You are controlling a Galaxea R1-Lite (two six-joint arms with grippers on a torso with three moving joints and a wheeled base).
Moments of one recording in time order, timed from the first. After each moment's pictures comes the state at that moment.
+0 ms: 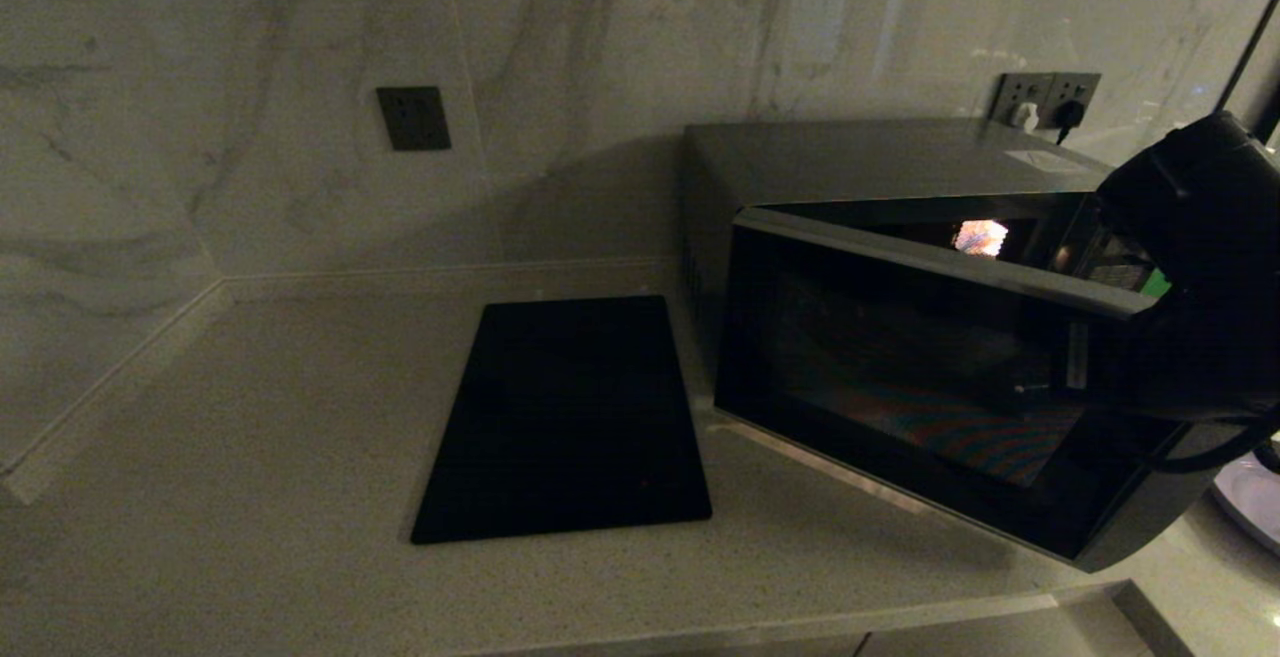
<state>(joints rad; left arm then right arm) 0.00 0.00 0.00 -0.01 0.03 -0.07 0.39 1.56 -1.35 0.74 -0.51 0.58</state>
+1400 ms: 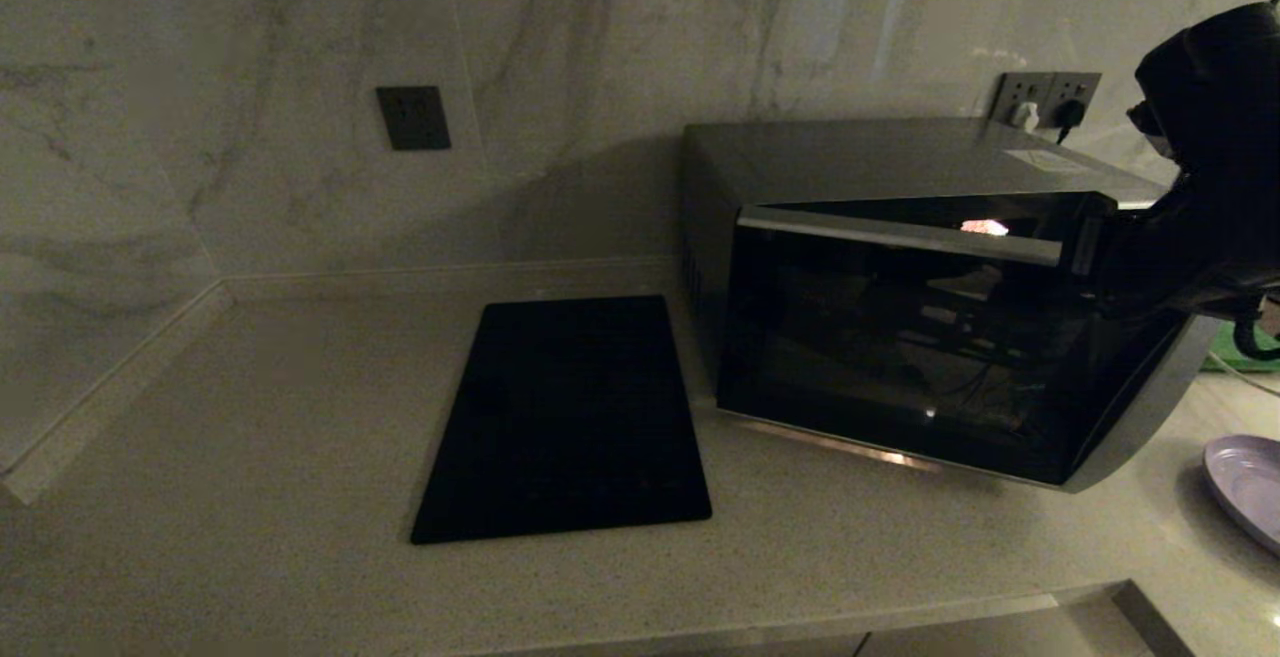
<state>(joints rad) 0.00 0.00 0.00 -0.01 0.03 -0.07 0.23 1.67 -1.59 0.67 -0.50 0.50</state>
